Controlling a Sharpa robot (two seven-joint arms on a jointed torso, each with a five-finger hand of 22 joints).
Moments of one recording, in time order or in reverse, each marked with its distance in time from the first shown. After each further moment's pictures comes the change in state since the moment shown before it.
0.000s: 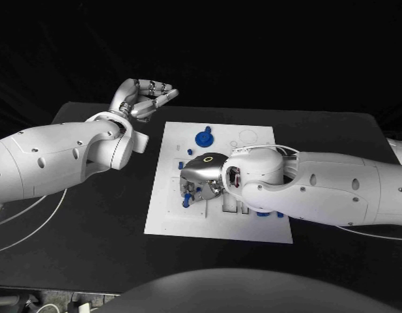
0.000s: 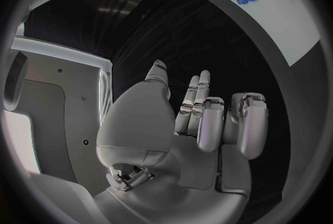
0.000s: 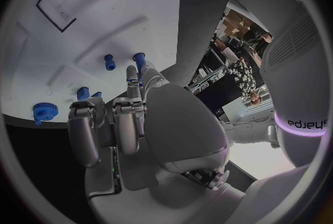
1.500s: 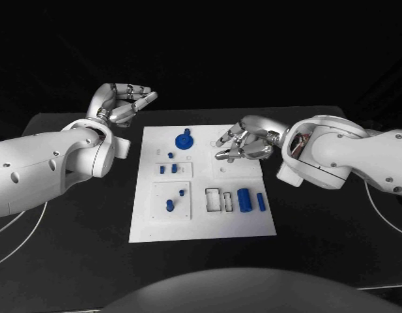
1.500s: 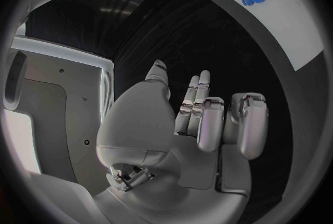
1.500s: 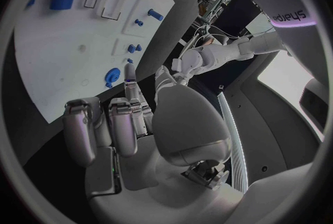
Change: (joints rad) left arm 0.000 0.031 -0.001 -0.027 0.000 0.004 0.000; left_hand 0.000 0.000 0.000 0.000 0.000 0.000 0.000 0.000 0.000 0.000 0.000 0.000 0.000 0.000 0.000 0.000 0.000 0.000 0.000 0.000 0.000 0.000; right arm 0.131 -0.468 -0.011 0.225 0.653 -0.264 -0.073; right_hand -0.234 -0.012 -0.153 0.080 0.010 -0.296 0.048 -0.032 -0.014 -0.023 0.020 0.234 0.107 0.002 0.026 0.000 0.001 0.001 -0.002 0.038 -0.072 0.000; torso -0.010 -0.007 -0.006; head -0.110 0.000
